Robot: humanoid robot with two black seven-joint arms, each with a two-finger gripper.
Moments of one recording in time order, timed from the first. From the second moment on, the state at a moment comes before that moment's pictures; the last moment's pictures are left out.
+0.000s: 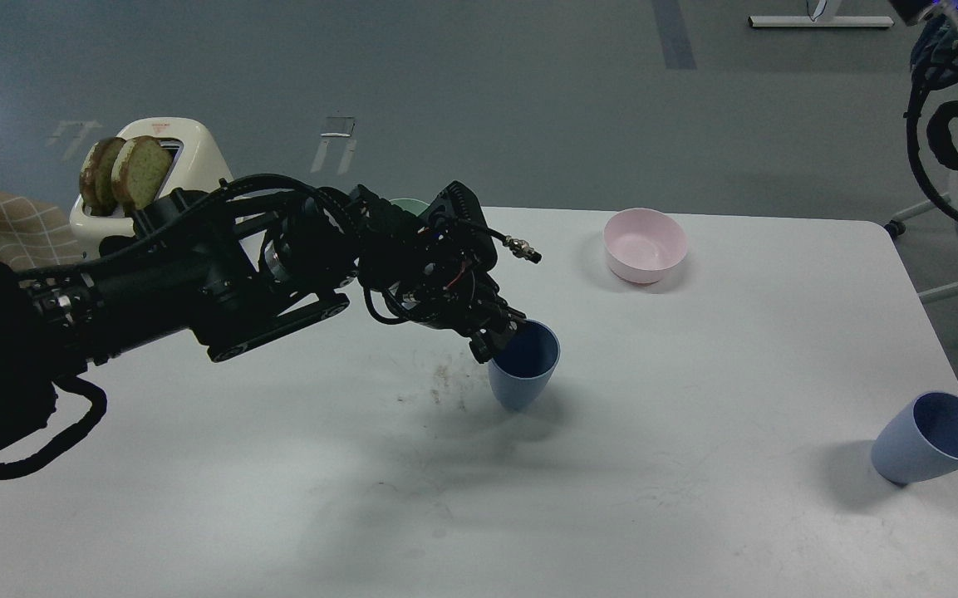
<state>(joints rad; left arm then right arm) -1.13 0.26 -0.21 -1.07 2.18 -0.49 -0.49 1.25 -0.49 0.51 0.68 -0.33 0.44 0.49</state>
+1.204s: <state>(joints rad) -1.35 0.56 -0.35 -0.94 0.95 -0.48 -0.49 1.22 -0.90 0.28 0.92 -0.36 0.45 0.49</state>
